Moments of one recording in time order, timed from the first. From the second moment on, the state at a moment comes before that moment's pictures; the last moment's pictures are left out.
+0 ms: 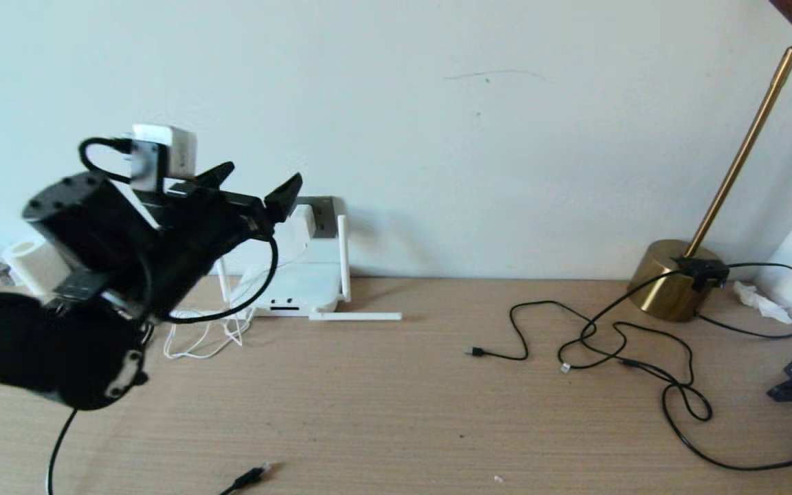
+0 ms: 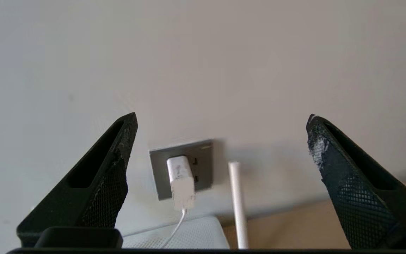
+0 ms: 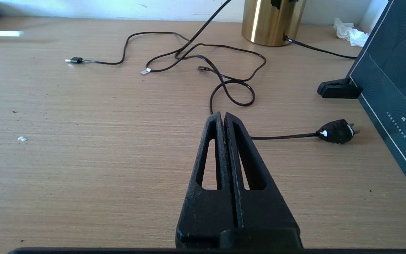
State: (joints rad) left arm -0.25 1.78 -0.83 -1.30 -0.07 0.14; right arm -0.01 0.00 0.00 0.00 0.00 0.01
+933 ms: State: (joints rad) left arm -0.18 1.31 -0.63 0.37 -0.20 1.27; right arm -0.01 0.00 0.00 0.00 0.00 0.01
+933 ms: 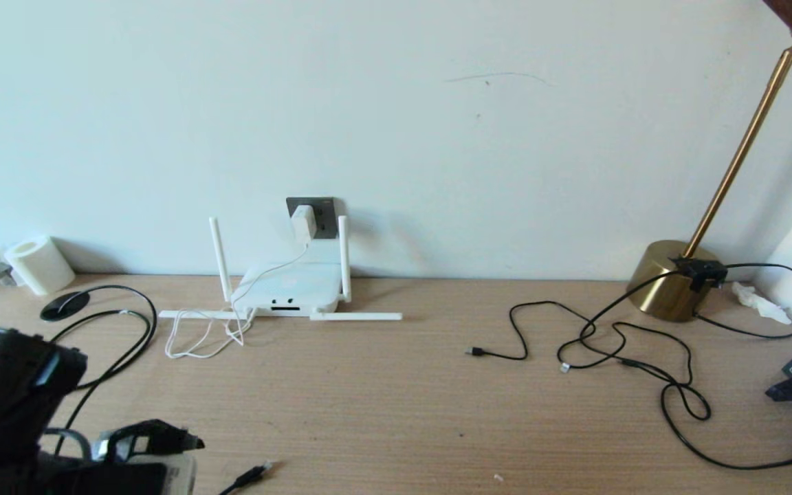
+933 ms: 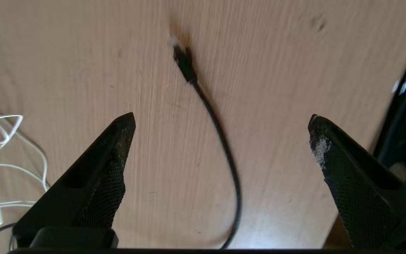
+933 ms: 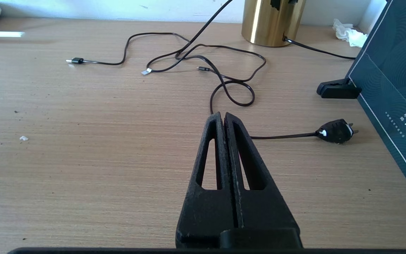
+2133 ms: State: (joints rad) left arm -0.18 1.72 -0.70 0.18 -0.19 1.16; right arm -0.01 0.00 0.00 0.00 0.00 0.01
